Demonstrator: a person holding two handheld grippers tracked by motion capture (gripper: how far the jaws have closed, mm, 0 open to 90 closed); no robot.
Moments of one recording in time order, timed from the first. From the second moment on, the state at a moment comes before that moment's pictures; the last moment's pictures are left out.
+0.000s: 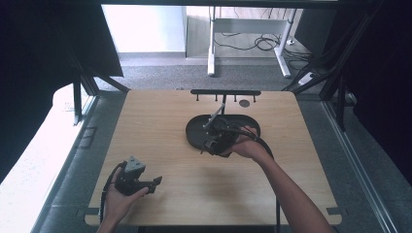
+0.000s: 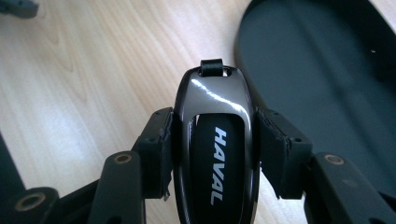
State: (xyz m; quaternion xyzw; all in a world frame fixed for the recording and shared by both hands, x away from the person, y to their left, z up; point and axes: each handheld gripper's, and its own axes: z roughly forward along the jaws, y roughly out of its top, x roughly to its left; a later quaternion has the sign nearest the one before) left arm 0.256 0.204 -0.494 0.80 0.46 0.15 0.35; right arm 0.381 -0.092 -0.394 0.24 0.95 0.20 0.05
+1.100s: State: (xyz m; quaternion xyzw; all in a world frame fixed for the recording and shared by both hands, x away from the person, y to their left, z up) left arm 0.256 0.204 -0.495 0.81 0.46 0.15 0.35; right arm 0.442 -0.101 -0.406 0.29 0.94 0.19 0.06
